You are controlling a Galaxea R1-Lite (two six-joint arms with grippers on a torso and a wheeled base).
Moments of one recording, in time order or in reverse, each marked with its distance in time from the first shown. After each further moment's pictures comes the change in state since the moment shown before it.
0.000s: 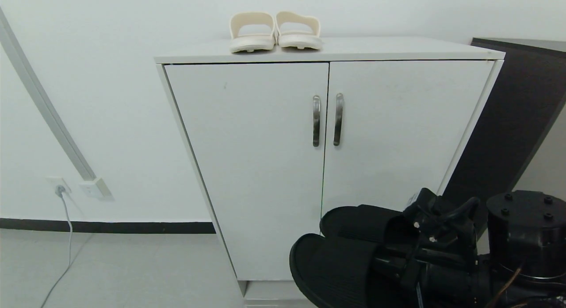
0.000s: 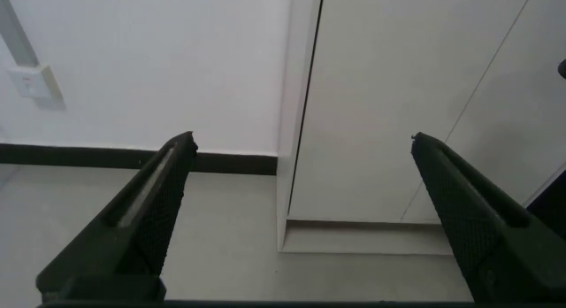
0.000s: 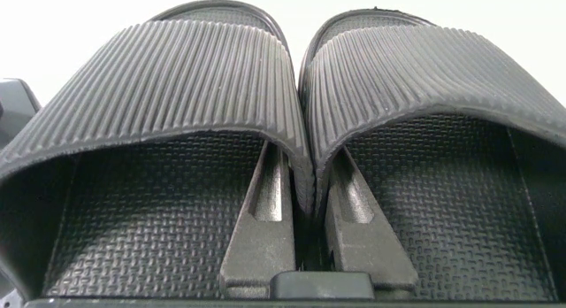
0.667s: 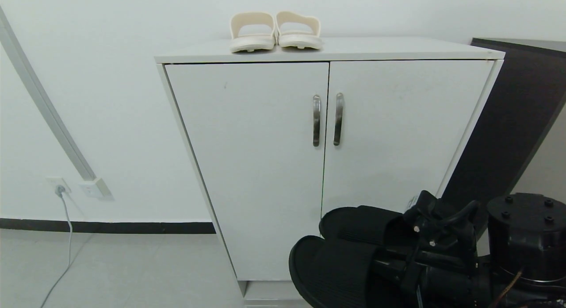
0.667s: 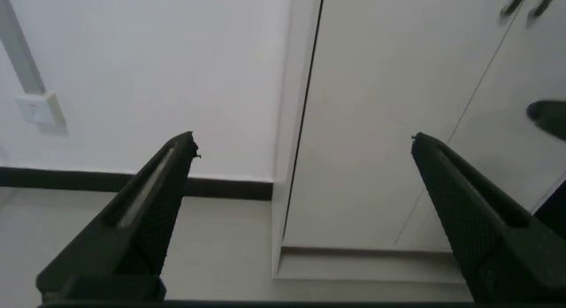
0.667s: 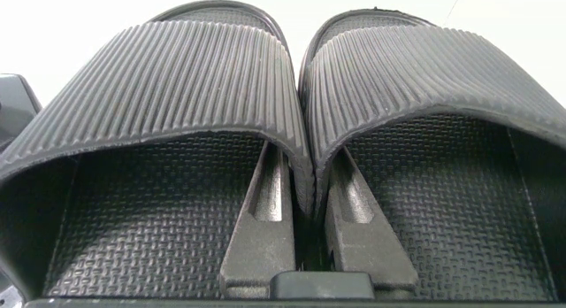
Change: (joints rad) left arm -0.001 0.030 -0.084 0.003 -0.001 -0.013; right arm 0.005 0.001 0.011 -0.019 0.000 -0.013
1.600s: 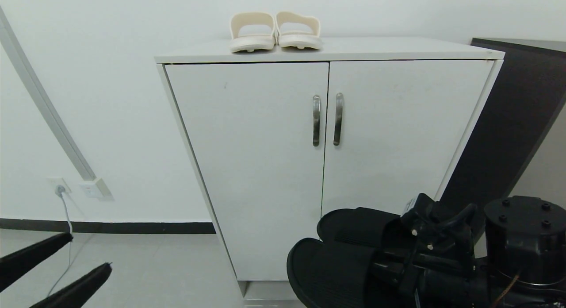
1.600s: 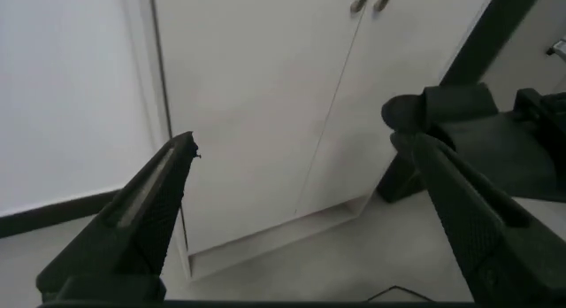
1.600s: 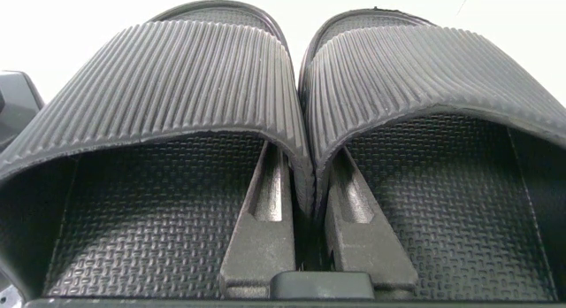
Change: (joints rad) left arm -0.027 0.690 -0.193 -0.350 -0.454 -0.029; right arm 0.006 0.013 0.009 -0.020 0.005 0.001
